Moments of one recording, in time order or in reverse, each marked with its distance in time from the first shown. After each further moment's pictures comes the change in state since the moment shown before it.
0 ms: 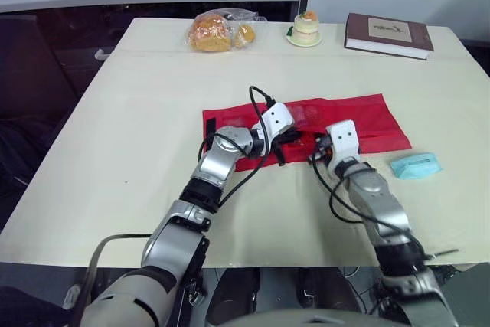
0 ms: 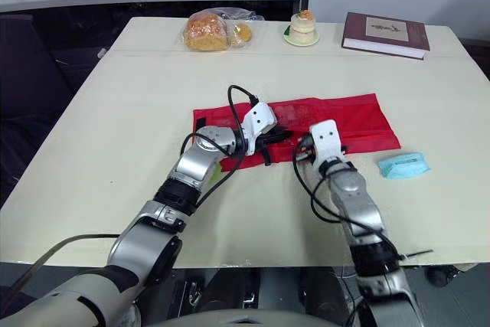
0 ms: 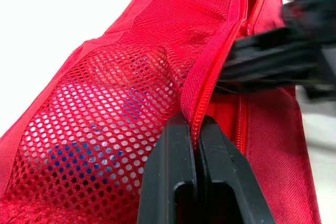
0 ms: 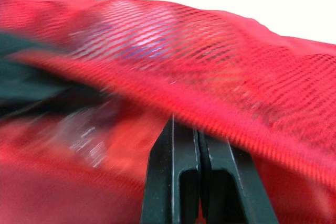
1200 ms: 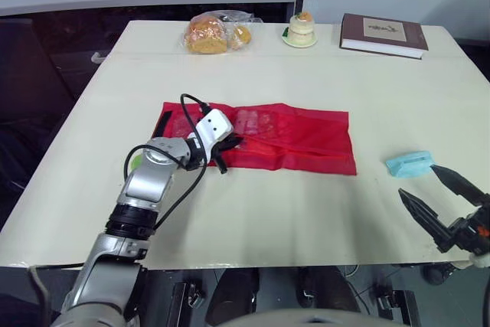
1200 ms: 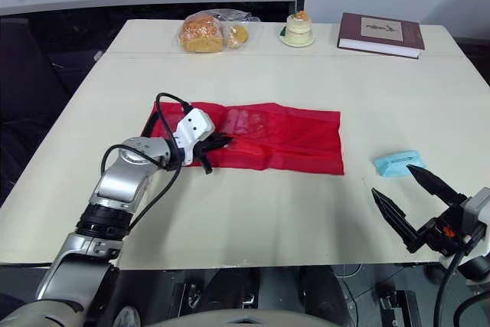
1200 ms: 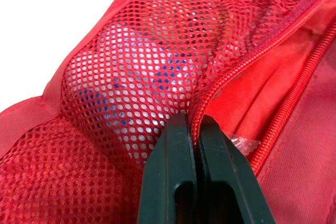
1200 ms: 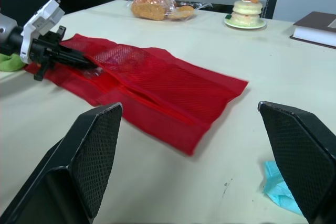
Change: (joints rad) left arm 0.270 0.373 0.126 -0.389 -0.073 0.222 -0.002; right arm 0.810 -0.293 -0.727 -0.529 0.697 -0.197 0.493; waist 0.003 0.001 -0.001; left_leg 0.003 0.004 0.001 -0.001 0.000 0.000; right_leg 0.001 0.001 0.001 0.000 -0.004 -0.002
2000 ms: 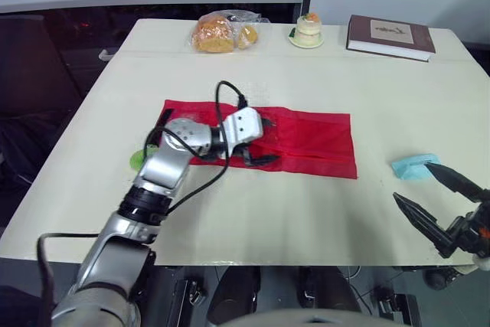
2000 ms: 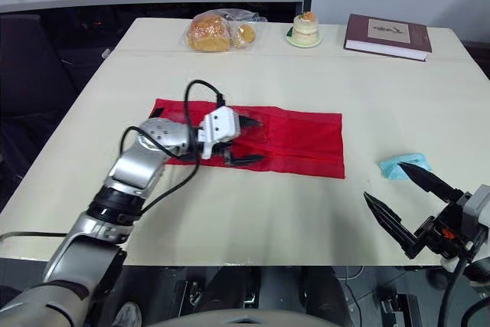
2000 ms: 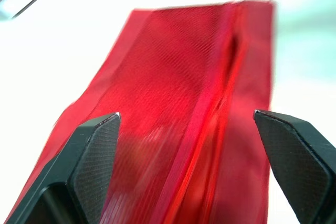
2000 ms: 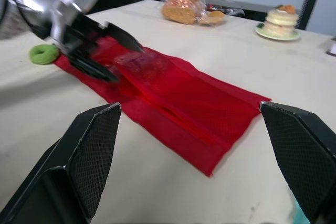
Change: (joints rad) left arm -0.163 -0.057 -0.190 0.025 -0.016 -0.195 -0.247; right arm -0.008 -0.088 -0.011 -0.073 0.079 0.016 -0.005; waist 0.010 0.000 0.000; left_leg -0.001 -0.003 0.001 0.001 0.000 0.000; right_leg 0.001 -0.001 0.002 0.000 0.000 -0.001
